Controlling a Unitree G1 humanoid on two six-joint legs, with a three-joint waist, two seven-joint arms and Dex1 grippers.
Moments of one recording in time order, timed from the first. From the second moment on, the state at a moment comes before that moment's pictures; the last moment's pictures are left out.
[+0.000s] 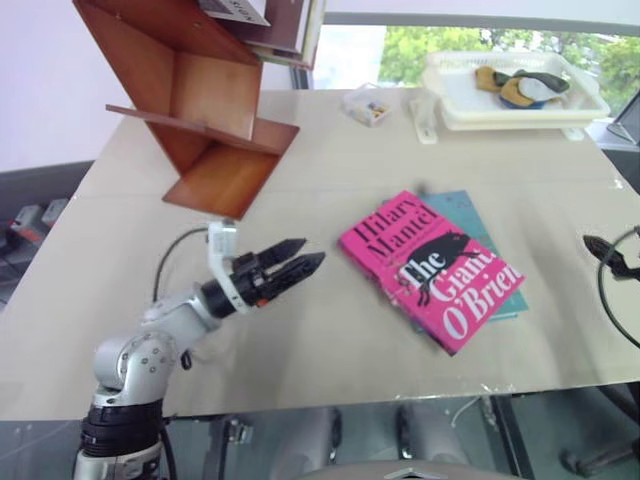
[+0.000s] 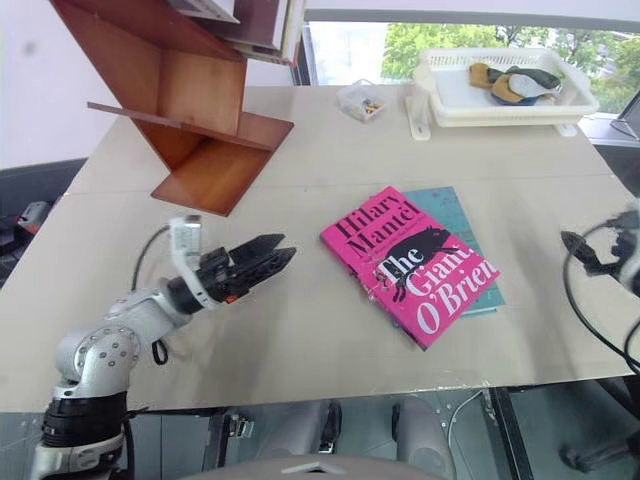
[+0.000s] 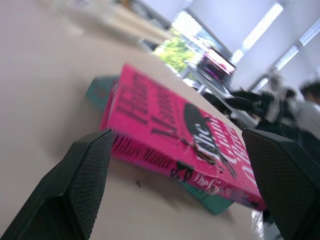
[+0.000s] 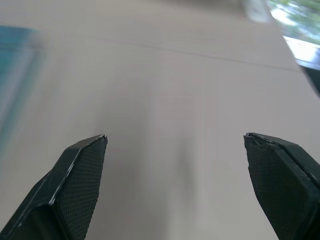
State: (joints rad) left arm -0.13 0.46 0.21 -0.30 -1.11 0.88 -0.54; right arm 0.01 -0.82 -0.64 -0.18 0.46 0.70 0.75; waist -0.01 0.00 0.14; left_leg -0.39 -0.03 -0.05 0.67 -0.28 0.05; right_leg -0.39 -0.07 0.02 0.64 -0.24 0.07
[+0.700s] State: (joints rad) left arm -0.26 0.22 0.05 -0.02 -1.64 1.19 0.11; right arm 0.33 -0.82 -0.91 -0.50 0.98 0.78 0.97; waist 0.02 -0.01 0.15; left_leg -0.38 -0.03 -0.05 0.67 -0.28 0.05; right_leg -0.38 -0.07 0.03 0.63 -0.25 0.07
